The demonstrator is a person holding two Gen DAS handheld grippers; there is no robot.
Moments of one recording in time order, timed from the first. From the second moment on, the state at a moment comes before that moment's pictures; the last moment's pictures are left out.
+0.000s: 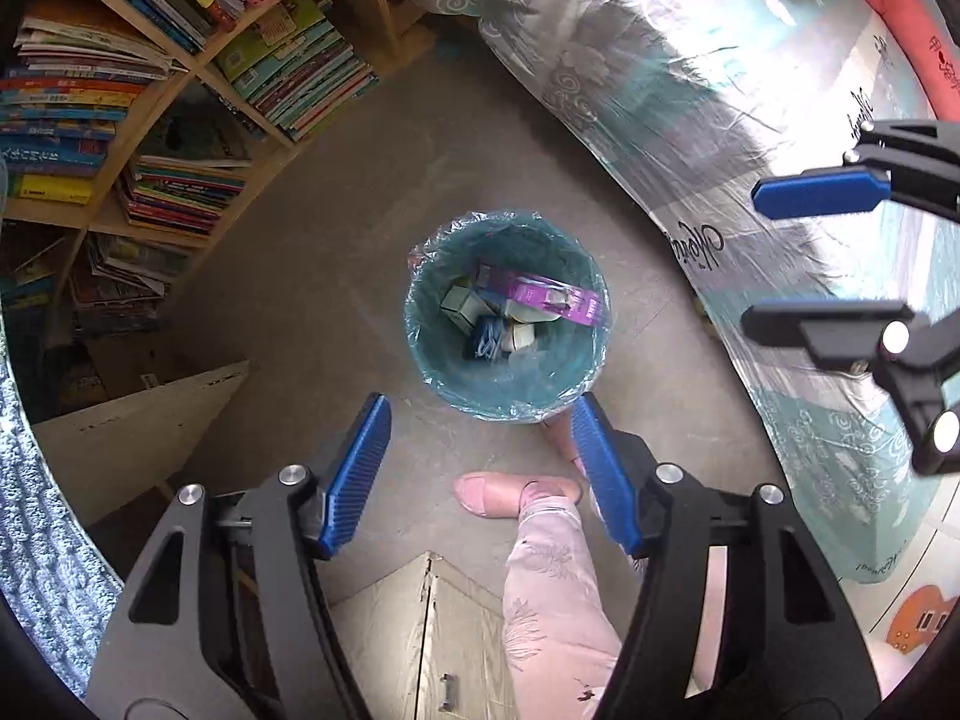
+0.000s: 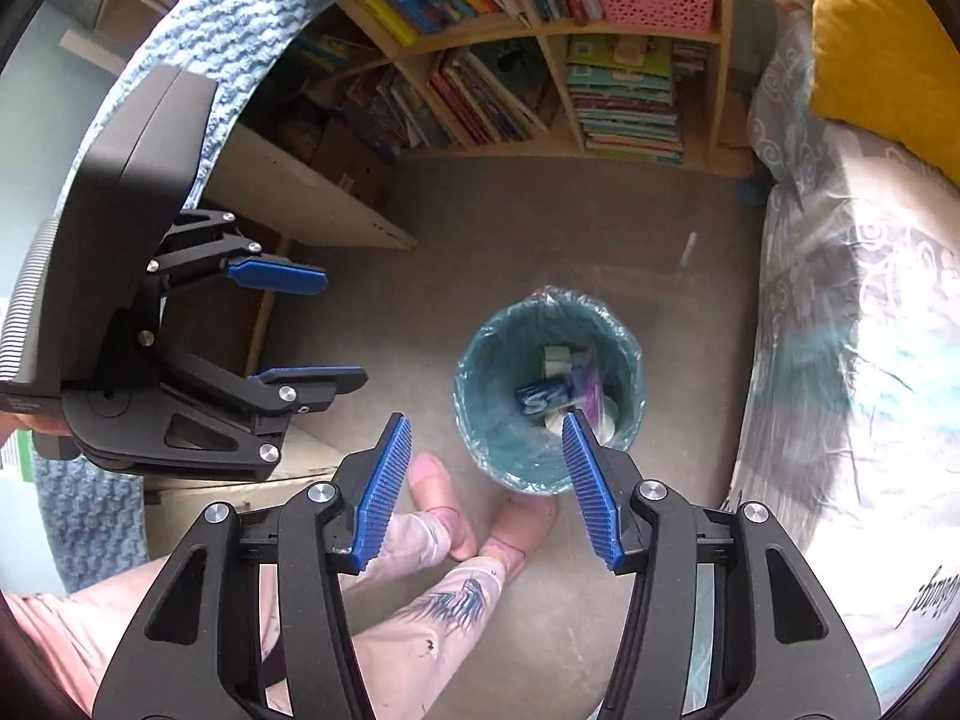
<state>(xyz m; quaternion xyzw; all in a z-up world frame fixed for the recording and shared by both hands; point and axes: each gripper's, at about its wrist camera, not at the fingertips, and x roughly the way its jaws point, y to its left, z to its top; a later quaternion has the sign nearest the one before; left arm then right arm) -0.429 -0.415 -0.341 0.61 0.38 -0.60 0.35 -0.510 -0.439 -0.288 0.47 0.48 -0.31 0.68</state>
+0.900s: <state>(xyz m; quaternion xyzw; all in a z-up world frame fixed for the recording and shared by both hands) -0.346 -0.383 -0.172 0.54 0.34 -0.60 0.48 -0.469 -0.445 -0.176 0.40 0.49 -0.27 0.73</state>
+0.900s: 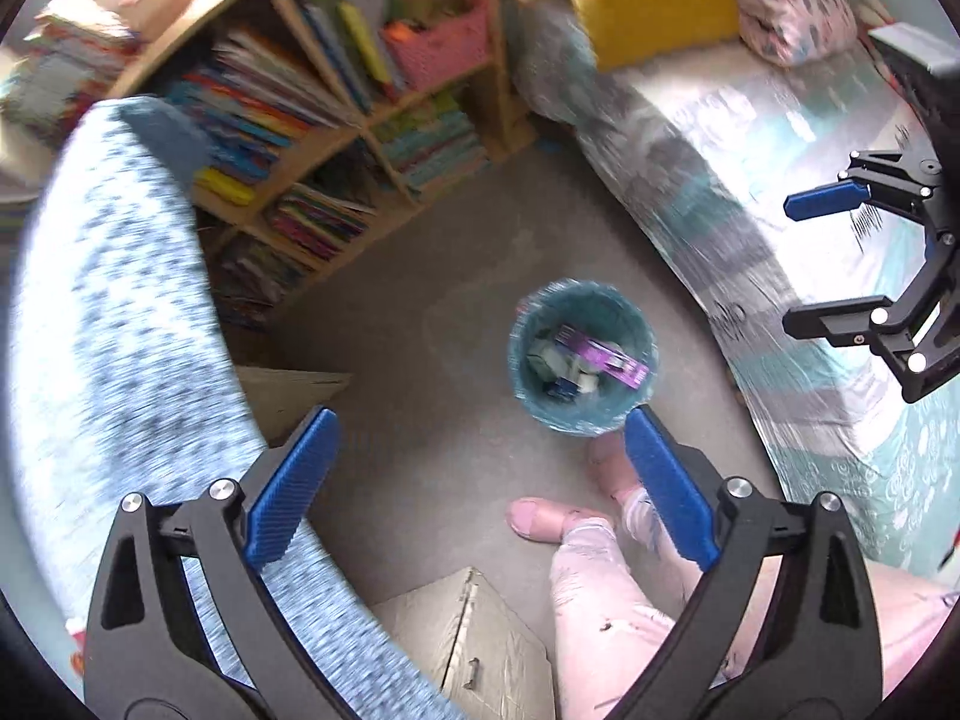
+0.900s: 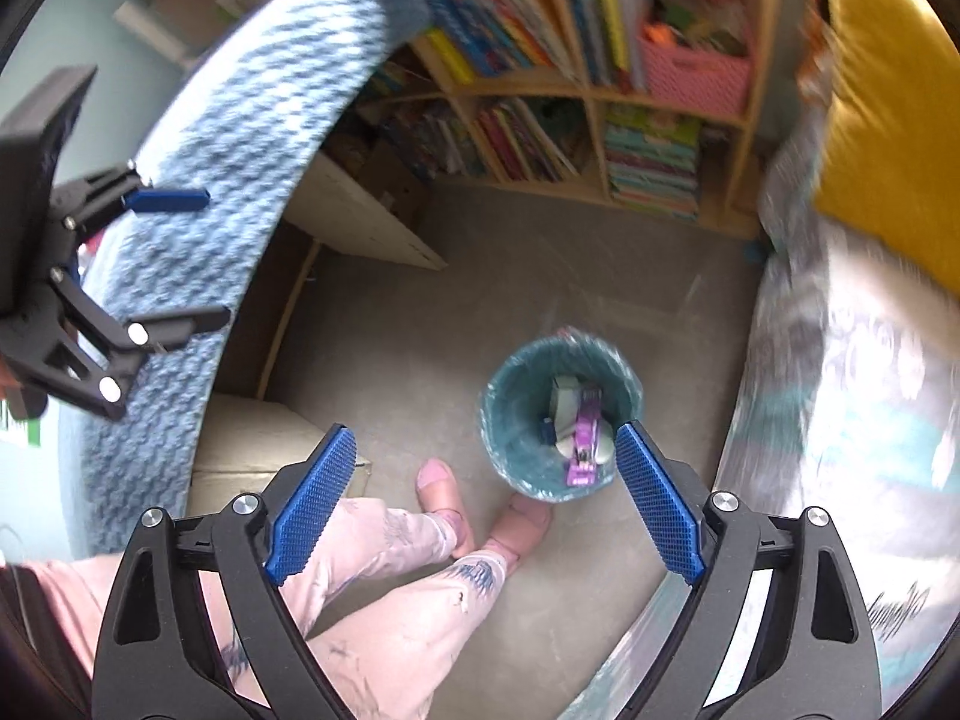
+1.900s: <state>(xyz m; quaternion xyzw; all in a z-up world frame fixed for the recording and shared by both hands) -0.037 -0.151 -0.015 0.47 0.35 -0.35 0.73 -0.131 -0.374 -0.024 0.10 0.48 0.02 0.87</state>
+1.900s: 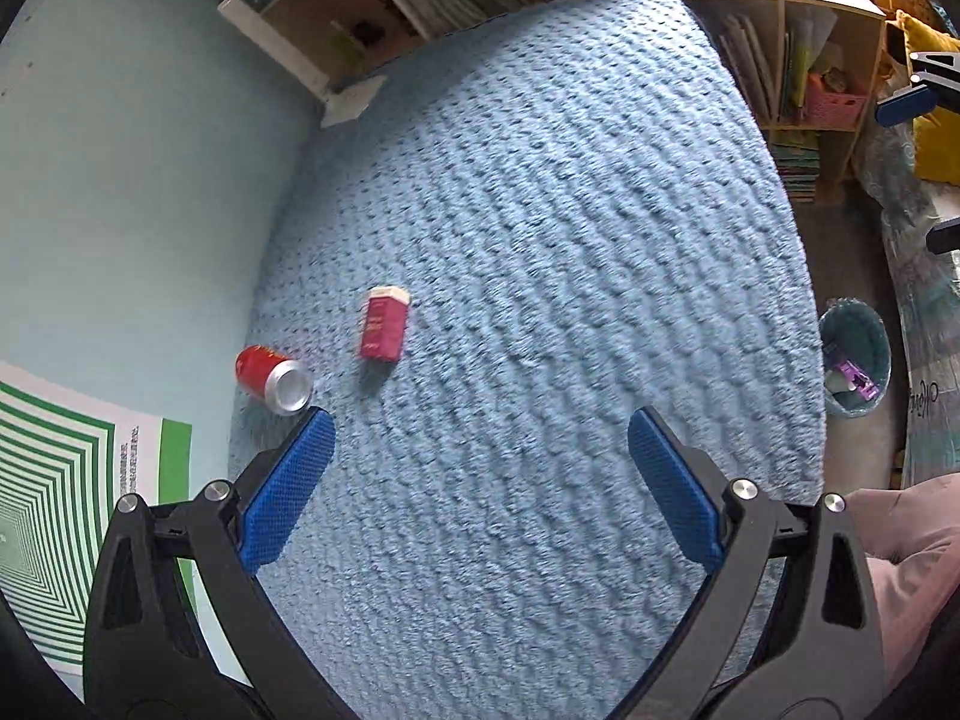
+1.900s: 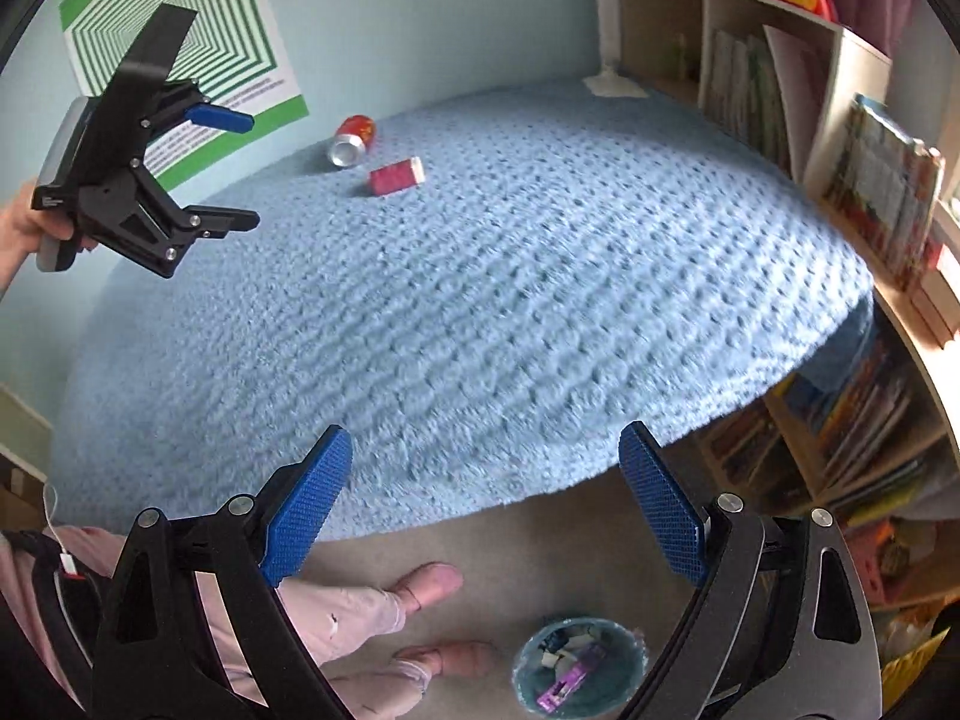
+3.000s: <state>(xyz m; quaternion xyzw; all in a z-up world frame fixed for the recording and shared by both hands) 0.193 -0.055 -0.063 0.38 0.46 -0.27 0.76 0.151 -0.285 -0.040 0.00 0.52 0.17 0.84</state>
